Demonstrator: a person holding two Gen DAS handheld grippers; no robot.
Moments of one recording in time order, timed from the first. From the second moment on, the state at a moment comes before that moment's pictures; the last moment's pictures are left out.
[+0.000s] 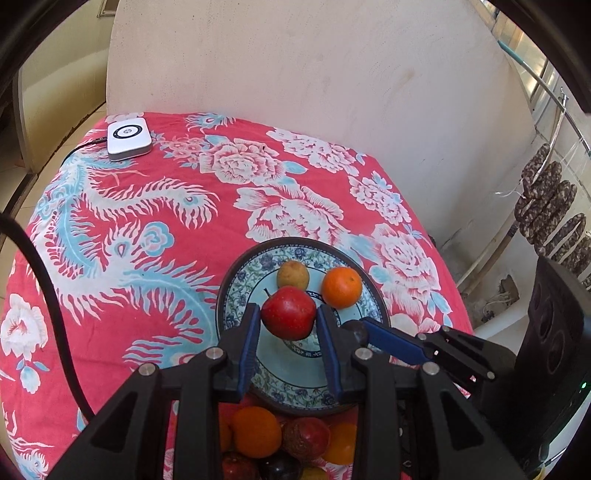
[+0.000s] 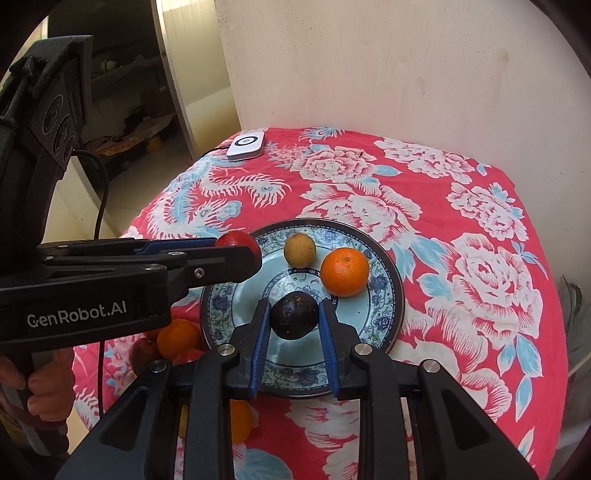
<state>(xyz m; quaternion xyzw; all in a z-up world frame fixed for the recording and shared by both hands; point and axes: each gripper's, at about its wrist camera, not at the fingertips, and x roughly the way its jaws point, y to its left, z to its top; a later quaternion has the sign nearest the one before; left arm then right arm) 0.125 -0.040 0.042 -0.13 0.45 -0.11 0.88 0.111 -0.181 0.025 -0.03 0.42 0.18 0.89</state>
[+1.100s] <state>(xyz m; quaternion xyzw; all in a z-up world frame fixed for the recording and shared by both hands) 0.142 -0.042 0.023 -0.14 0.47 -0.11 0.86 0.133 -0.168 0.004 -0.03 0.43 0.18 0.88</state>
